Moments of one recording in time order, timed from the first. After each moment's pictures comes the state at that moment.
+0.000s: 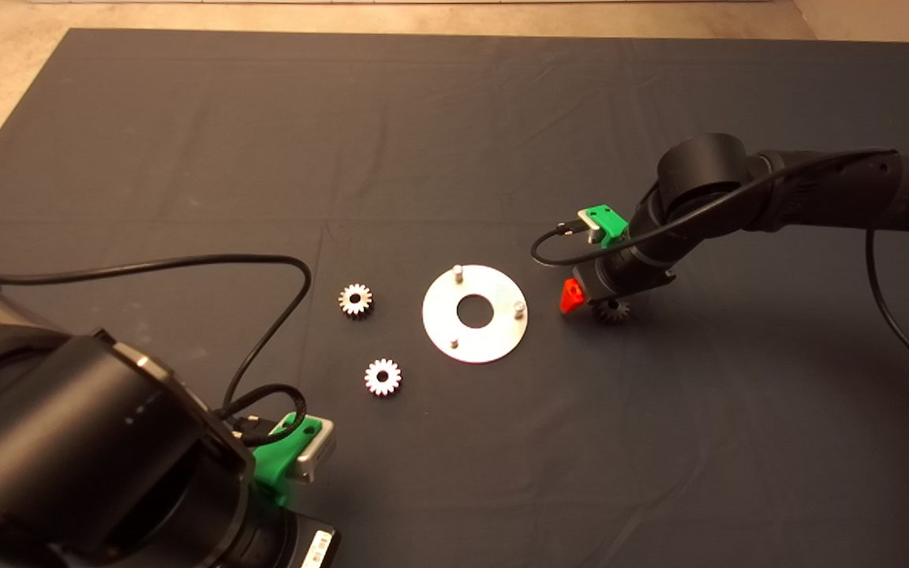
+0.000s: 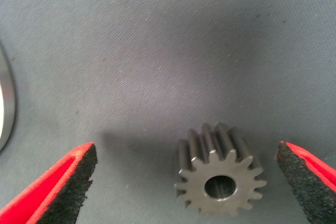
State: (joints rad) left arm -0.32 2.41 -0.33 0.16 1.53 -1.80; right arm 0.29 2.54 -1.14 -0.41 -1.46 1.18
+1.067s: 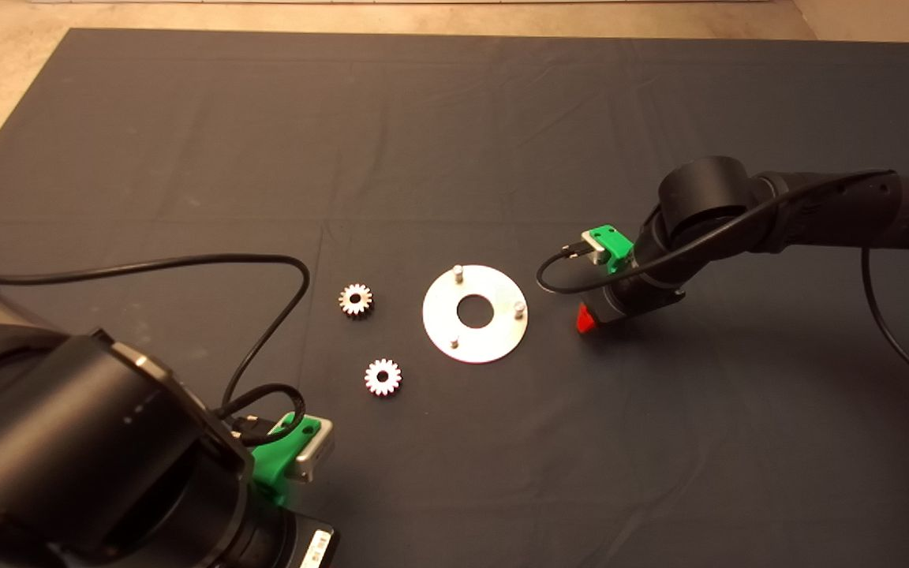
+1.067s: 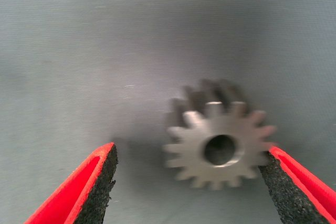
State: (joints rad) left arm -0.32 2.40 -0.33 0.16 1.53 -1.80; right arm 0.26 2.52 -1.09 -0.43 -1.53 1.18
